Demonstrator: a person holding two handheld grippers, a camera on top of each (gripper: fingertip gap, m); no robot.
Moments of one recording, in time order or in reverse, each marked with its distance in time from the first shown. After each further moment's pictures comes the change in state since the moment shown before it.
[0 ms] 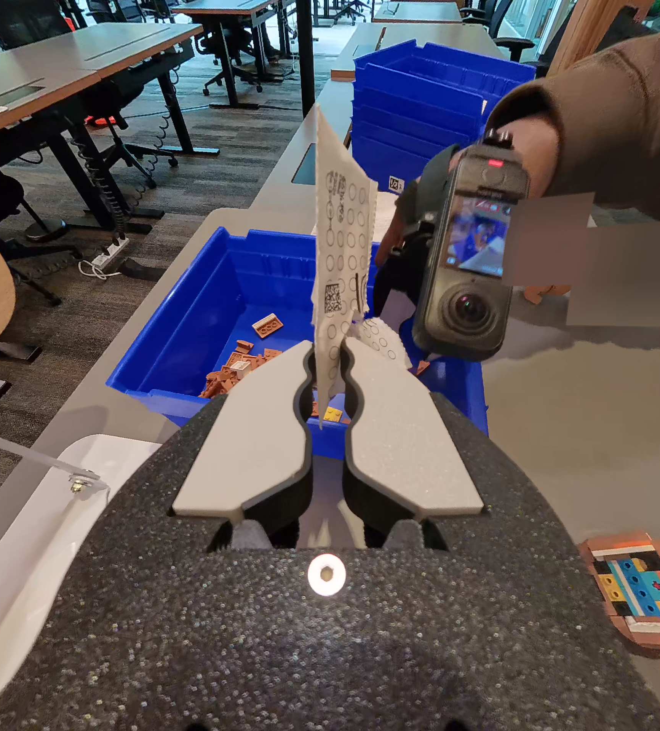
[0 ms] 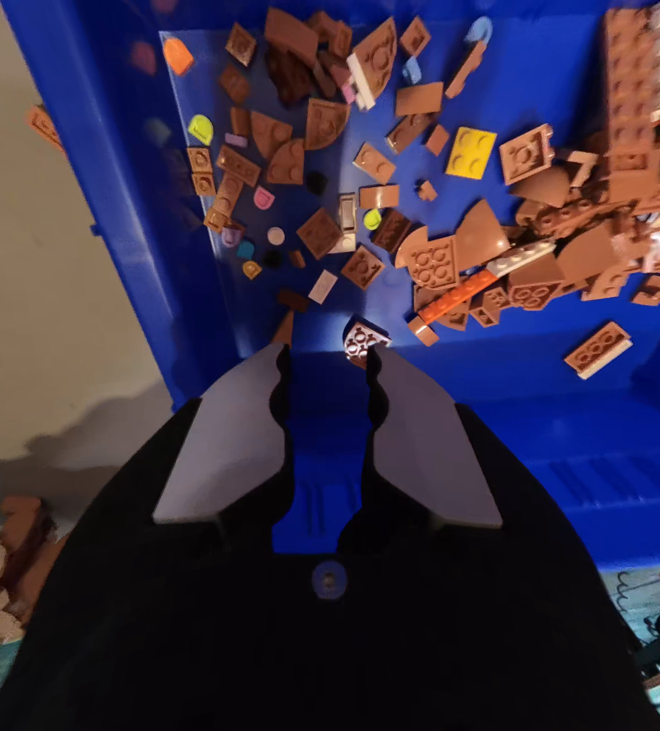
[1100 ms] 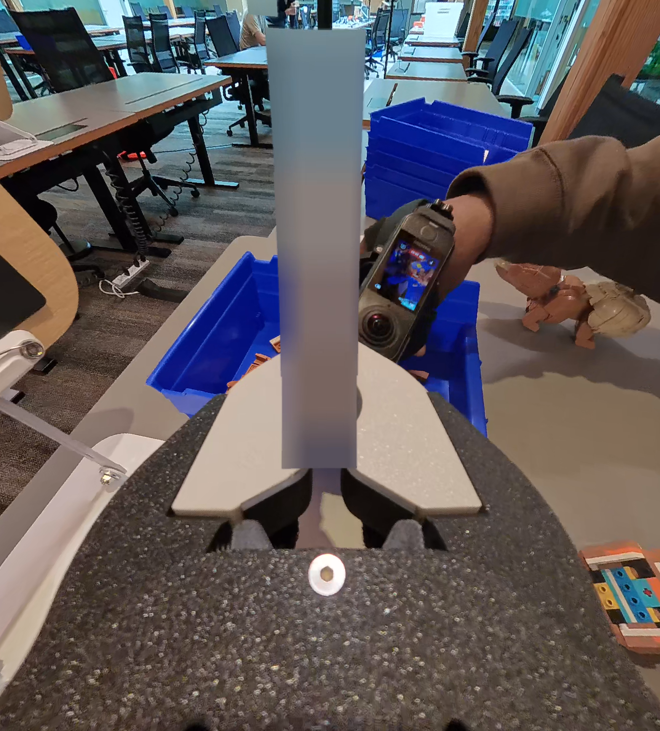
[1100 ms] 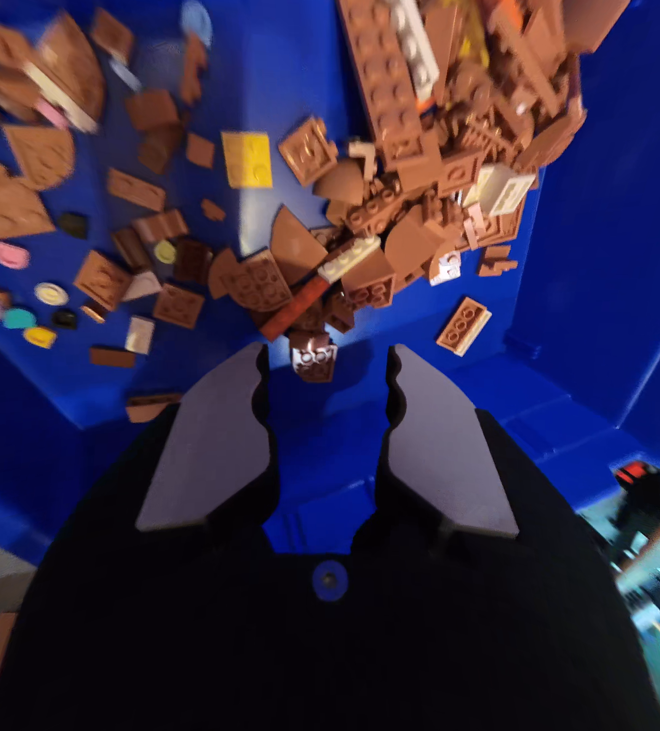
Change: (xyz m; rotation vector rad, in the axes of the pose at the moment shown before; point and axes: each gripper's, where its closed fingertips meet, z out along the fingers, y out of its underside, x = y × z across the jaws) left arm -0.011 -0.014 -0.025 0.085 -0.032 -0.026; right arm 0.076 -0.004 0.008 0.005 0.229 0.127
